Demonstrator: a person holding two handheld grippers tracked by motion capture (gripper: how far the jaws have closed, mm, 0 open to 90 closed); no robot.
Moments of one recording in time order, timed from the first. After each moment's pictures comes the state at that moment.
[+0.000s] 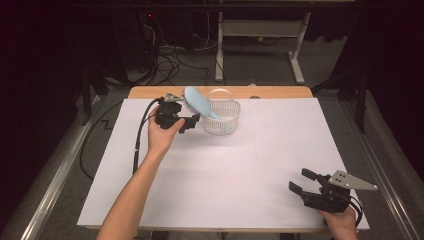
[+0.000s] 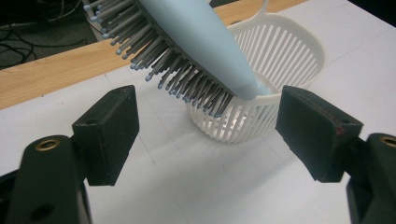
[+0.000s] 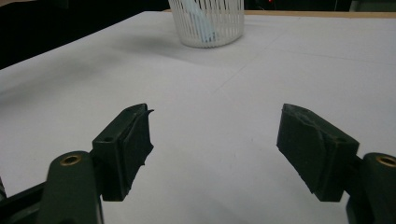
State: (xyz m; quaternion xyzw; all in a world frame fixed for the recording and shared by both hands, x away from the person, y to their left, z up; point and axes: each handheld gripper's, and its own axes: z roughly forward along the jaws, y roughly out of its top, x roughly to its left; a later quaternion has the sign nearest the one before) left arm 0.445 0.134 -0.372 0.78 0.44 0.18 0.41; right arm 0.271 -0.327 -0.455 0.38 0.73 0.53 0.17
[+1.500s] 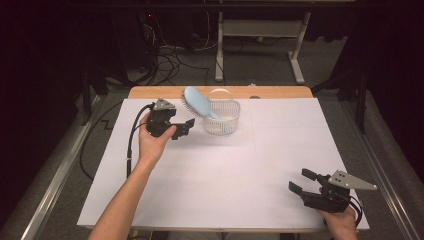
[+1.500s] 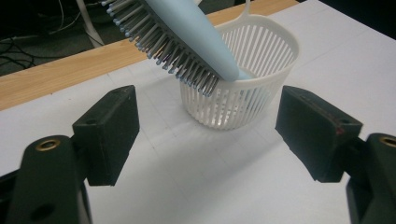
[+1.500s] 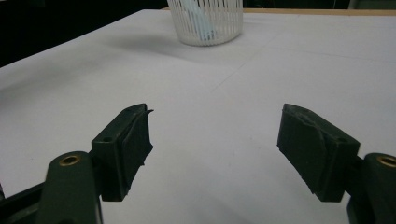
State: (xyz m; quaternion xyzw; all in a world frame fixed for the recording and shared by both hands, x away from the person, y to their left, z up) left arm 0.415 0.150 -0.366 0.77 0.43 0.18 0.43; right arm 0.271 -0.326 -0.455 0.39 0.73 0.53 0.17
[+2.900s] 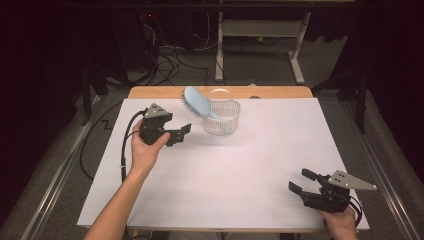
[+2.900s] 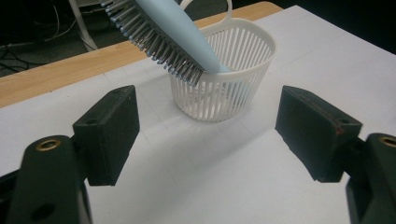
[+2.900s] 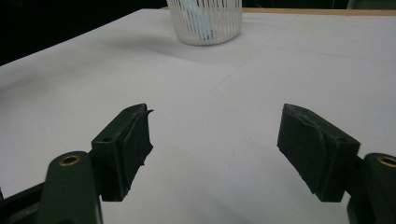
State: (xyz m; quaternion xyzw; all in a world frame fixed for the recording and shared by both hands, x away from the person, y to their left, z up) left arm 0.387 0.160 -0.360 0.77 0.41 0.18 0.45; right arm 0.271 -0.326 -0.455 0.39 0.73 0.53 0.18
